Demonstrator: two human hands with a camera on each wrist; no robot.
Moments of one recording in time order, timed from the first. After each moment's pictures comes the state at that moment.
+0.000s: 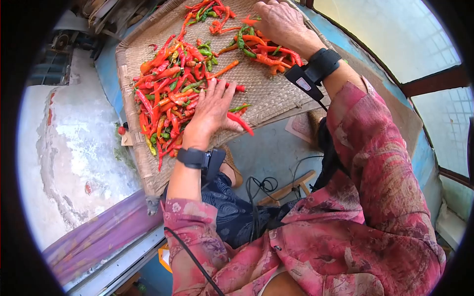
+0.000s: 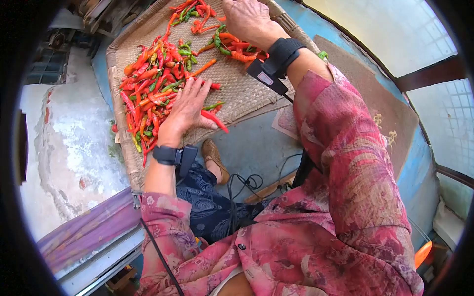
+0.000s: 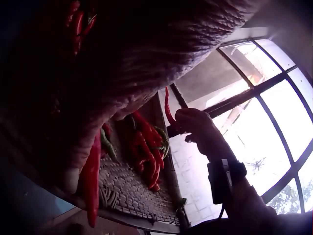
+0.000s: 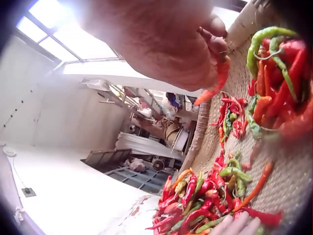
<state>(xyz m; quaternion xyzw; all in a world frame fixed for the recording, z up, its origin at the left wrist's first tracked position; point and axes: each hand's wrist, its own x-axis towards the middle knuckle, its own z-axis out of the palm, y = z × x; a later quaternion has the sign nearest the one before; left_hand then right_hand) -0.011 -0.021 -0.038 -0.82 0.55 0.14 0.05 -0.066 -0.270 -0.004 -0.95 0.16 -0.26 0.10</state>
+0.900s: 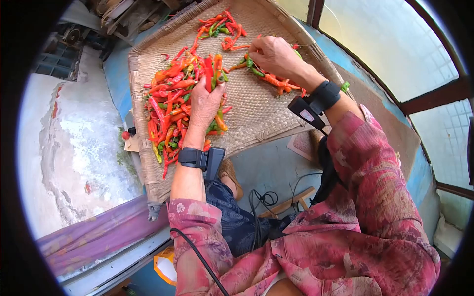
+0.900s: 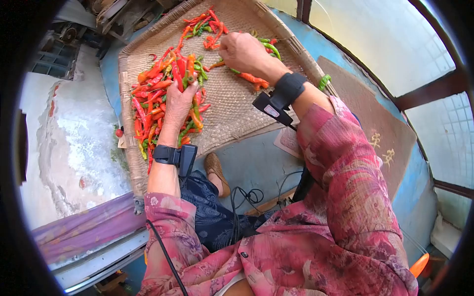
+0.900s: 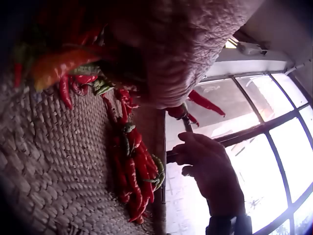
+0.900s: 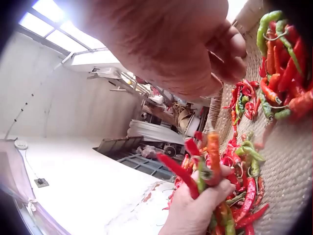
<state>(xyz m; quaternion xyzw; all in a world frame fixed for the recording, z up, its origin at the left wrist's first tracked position) 0.025 -0.041 -0.027 -0.81 0.33 0.11 -0.47 -0.058 -0.244 -0.005 -0.93 0.06 -0.22 0.28</state>
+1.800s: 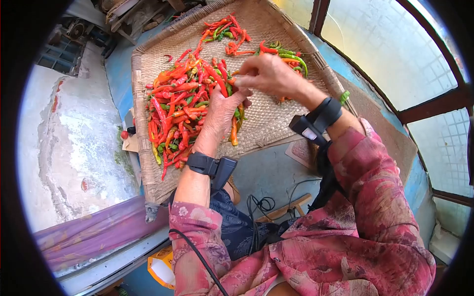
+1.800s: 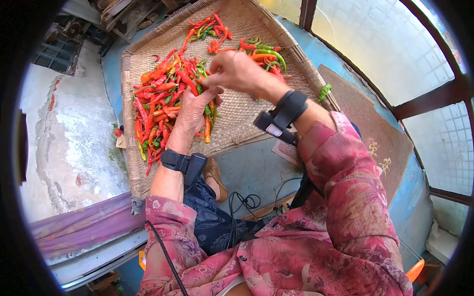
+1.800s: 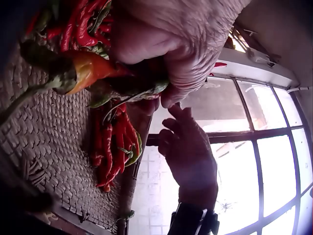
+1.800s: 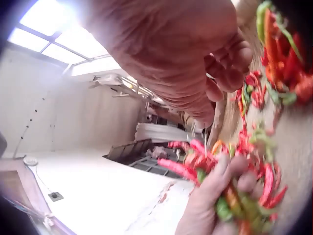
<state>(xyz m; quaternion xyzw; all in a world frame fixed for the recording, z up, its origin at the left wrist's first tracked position) -0.004 -0.059 -0.026 -0.60 0.24 0.34 -0.68 -0.069 -0.219 0.007 -0.88 -0.03 -0.15 0.44</state>
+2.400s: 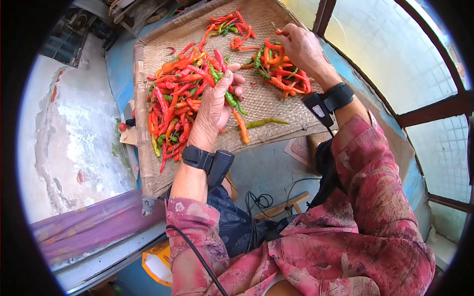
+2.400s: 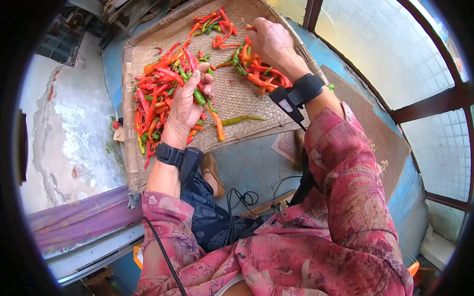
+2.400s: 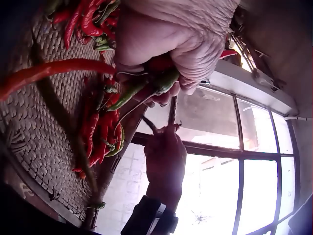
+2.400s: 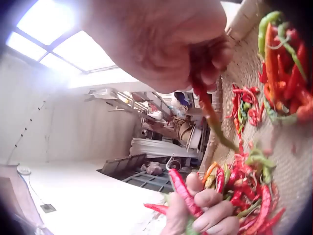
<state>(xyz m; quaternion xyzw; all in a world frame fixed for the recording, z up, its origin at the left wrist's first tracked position) 0.002 -0.043 -0.013 -0.46 0.18 0.39 -0.78 -0.060 -0.270 0.004 -0.91 0.18 -0.29 0.25</state>
